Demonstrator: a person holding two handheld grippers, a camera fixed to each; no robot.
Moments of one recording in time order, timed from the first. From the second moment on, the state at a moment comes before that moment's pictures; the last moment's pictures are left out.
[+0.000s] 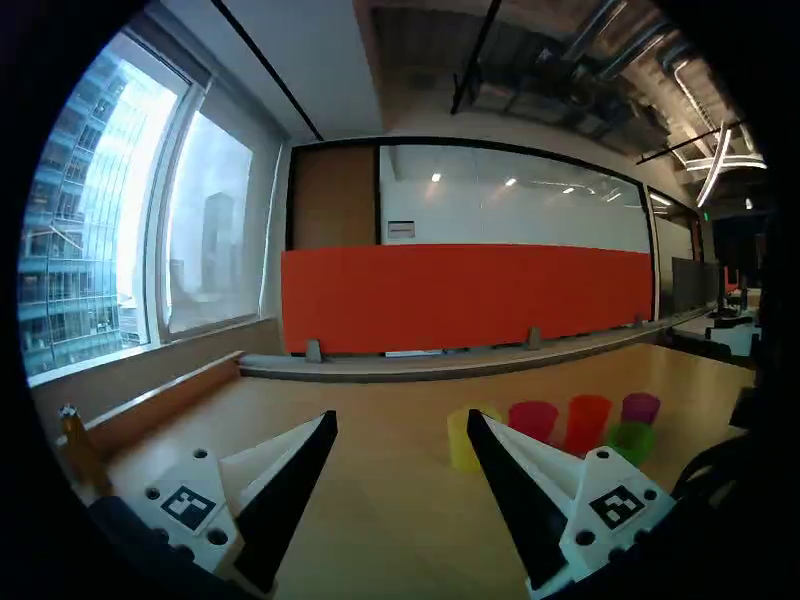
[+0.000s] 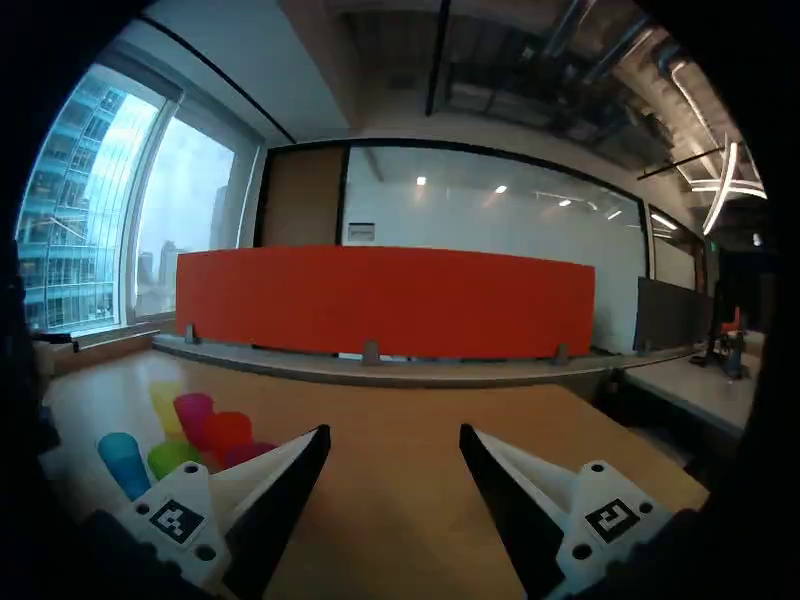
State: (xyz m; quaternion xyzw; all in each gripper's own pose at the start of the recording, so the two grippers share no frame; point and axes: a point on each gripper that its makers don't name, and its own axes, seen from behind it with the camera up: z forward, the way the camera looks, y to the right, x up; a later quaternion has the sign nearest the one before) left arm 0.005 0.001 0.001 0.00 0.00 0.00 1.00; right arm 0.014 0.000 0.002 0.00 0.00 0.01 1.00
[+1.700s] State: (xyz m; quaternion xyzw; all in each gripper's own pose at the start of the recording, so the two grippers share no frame) left arm 0.150 0.106 -0.008 -0.27 0.00 0.02 0.96; right arm 0.176 -0.072 -0.026 0.25 0.02 0.00 0.97
